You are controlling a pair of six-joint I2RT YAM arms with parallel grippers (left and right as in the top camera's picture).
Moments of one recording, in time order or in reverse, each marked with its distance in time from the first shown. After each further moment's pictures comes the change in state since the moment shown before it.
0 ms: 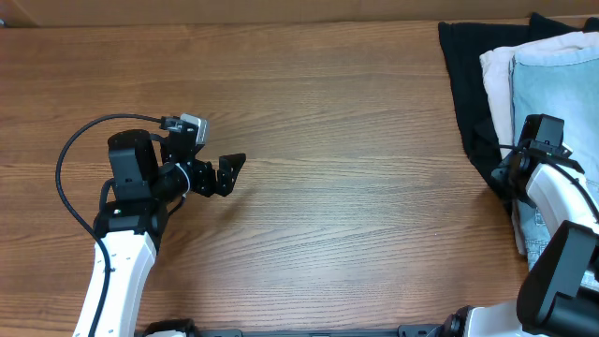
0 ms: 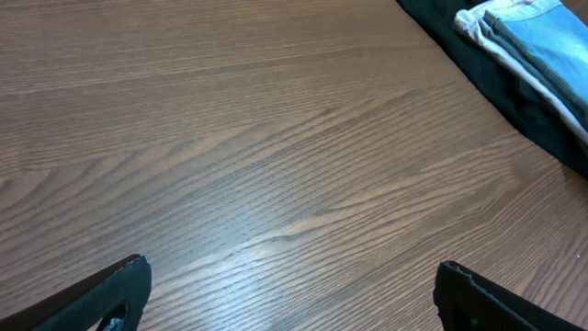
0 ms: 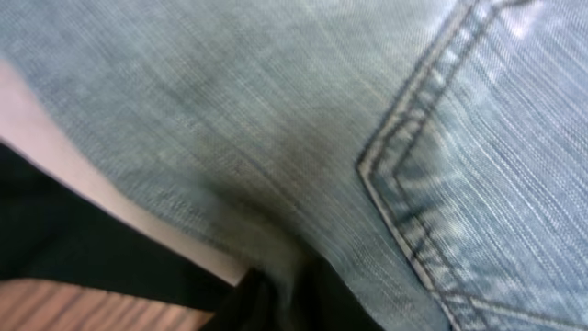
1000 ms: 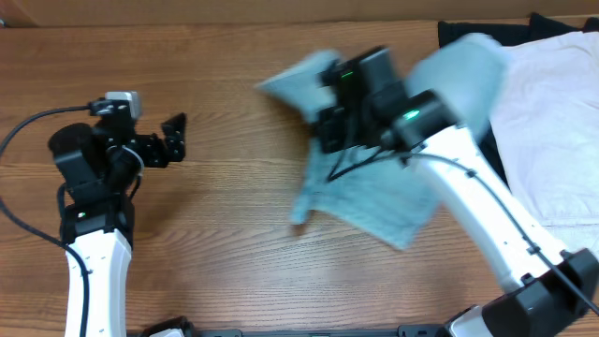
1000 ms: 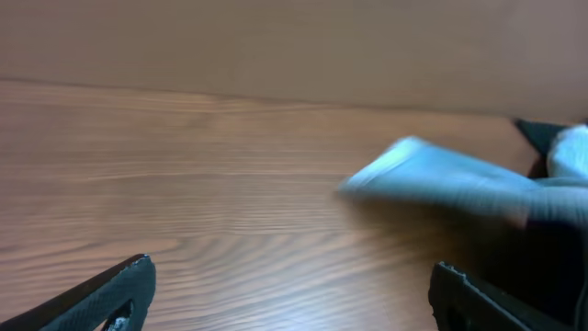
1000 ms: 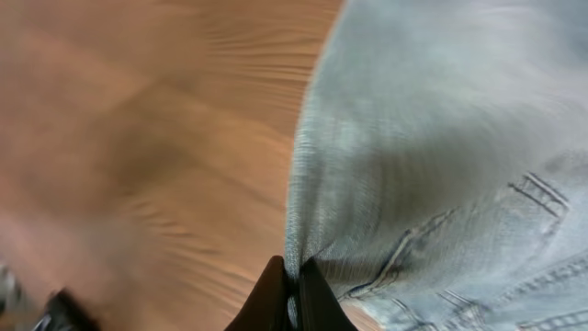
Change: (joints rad) left arm 0.217 0.002 0.060 0.182 -0.123 -0.108; right arm 0.899 0.018 0.632 -0.351 -0.634 -0.171
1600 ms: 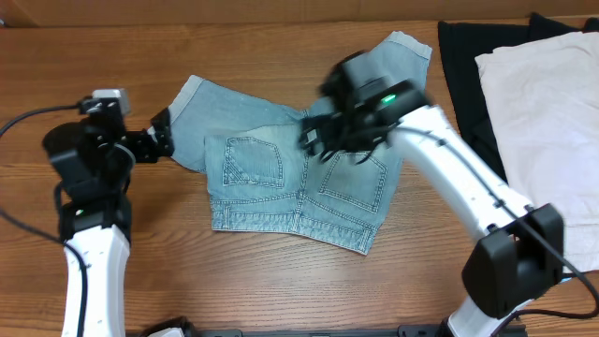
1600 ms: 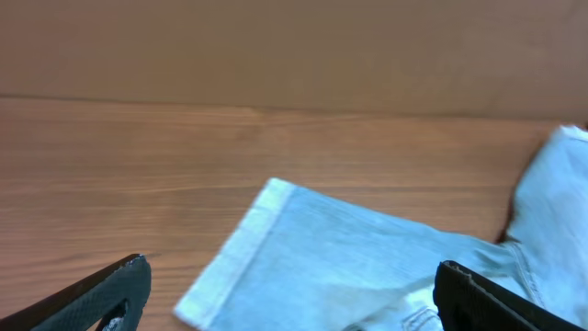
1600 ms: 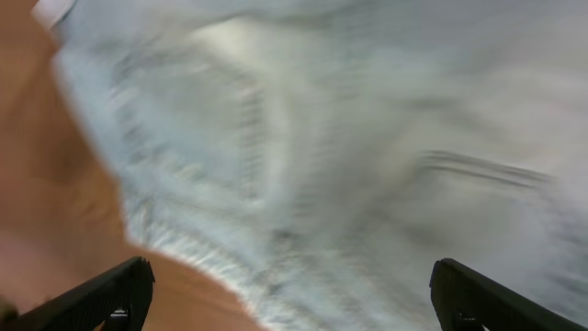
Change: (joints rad) left arm -0.005 0.044 0.005 0.068 -0.099 0.049; right arm -0.132 0.159 0.011 -0.097 -0.010 0.047
